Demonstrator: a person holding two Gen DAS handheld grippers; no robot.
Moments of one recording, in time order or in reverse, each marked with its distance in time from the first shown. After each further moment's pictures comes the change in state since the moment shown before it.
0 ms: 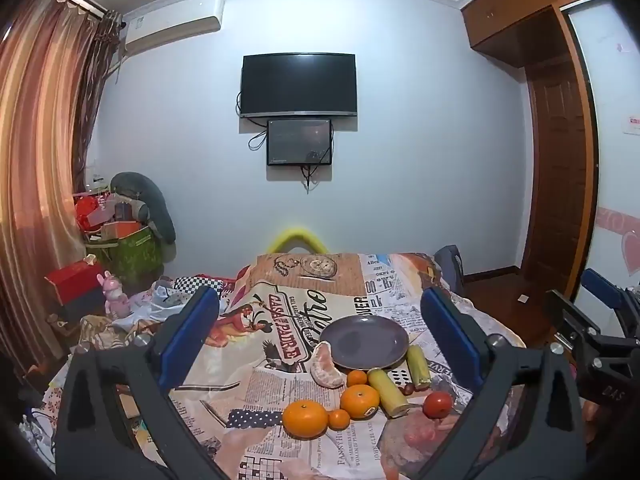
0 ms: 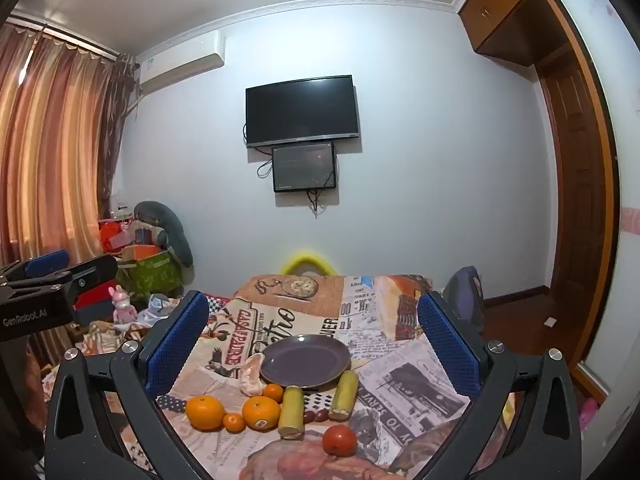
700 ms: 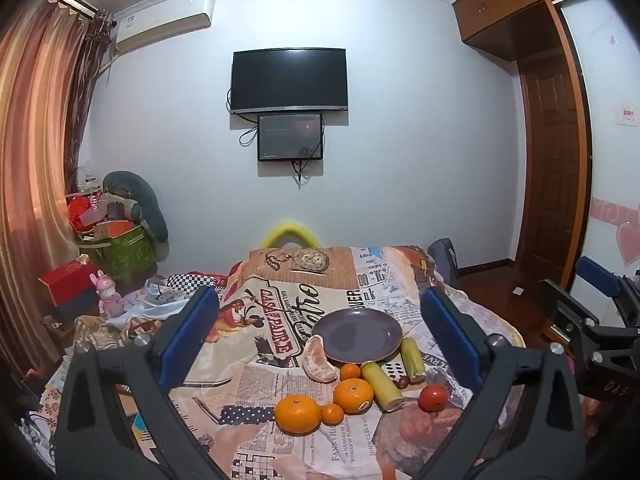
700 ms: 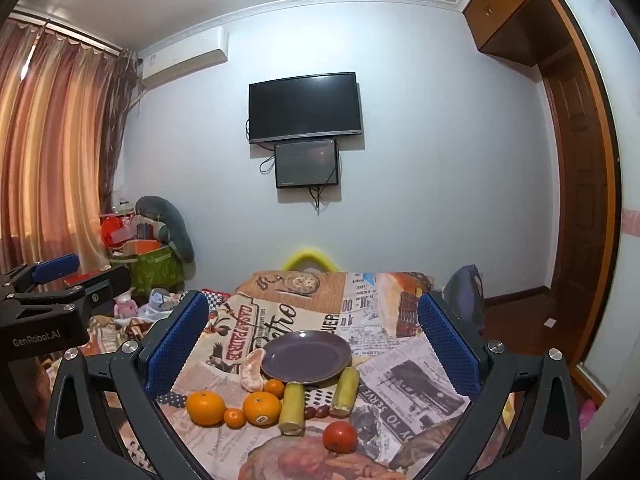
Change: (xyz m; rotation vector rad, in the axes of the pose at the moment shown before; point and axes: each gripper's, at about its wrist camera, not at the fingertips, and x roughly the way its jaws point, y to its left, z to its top) left arm 0.000 -0.006 -0.006 0.017 0.015 -0.039; right arm -0.001 0.001 0.001 -0.016 0.015 0.000
